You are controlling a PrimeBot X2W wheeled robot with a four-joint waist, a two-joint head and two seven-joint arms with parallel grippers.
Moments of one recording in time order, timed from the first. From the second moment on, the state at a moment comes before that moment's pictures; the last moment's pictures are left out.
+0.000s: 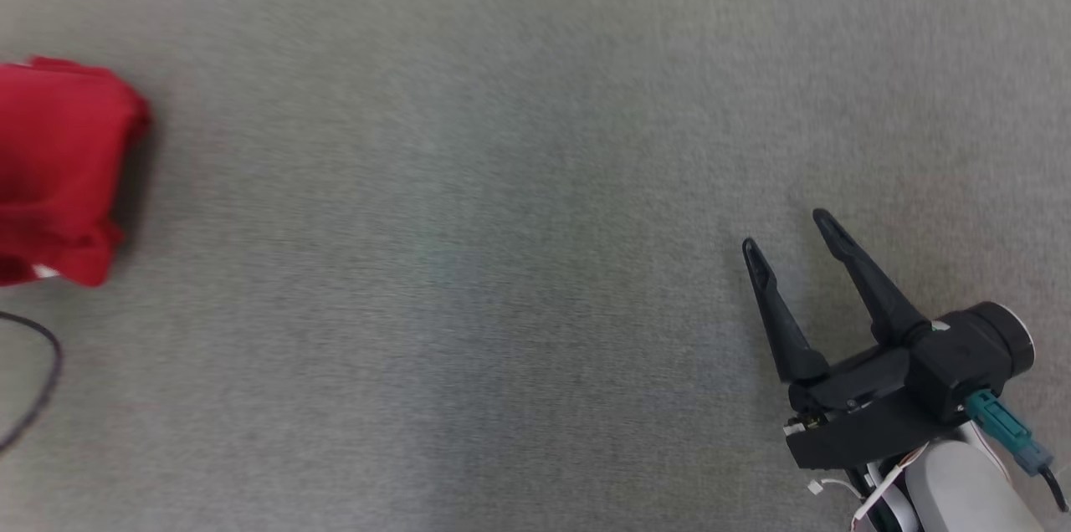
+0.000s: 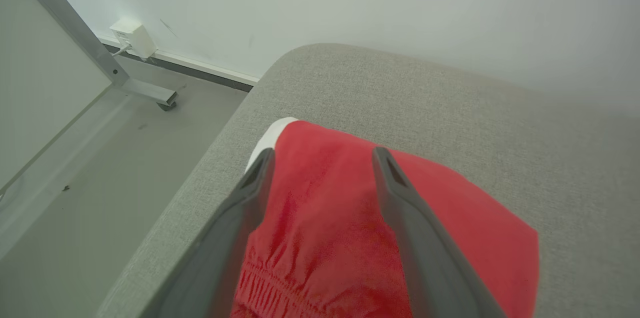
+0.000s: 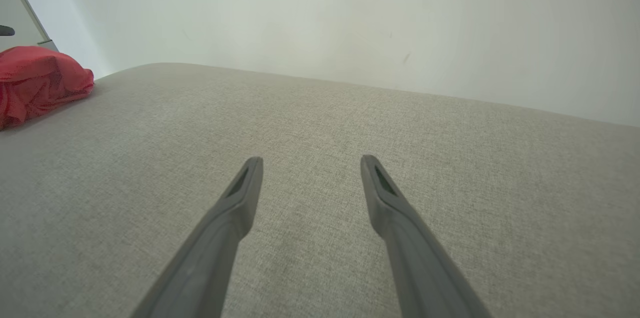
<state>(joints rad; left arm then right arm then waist) -0.72 0.46 0.15 0.48 -0.50 -0.11 0.28 -0.23 -0.28 0.26 0.02 0.19 0.13 -0.19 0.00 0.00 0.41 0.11</state>
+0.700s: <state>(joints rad) -0.75 0.55 0.20 0.50 -0.60 -0.05 0.59 -0.29 -0.24 0.28 0.05 0.18 0.13 -0.23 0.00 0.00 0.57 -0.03</state>
